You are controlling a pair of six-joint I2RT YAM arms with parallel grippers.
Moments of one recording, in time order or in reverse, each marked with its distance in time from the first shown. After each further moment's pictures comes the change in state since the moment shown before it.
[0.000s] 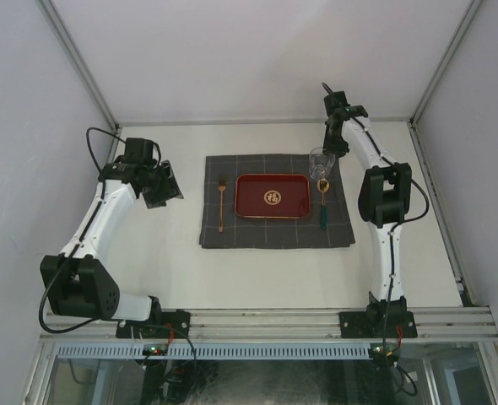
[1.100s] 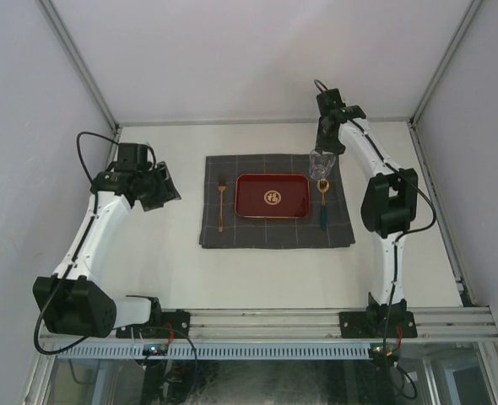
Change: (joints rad) left arm 0.000 -0.114 -0.039 0.000 0.001 0.000; right arm 0.085 -0.192 -0.159 0.057 0.062 0.008
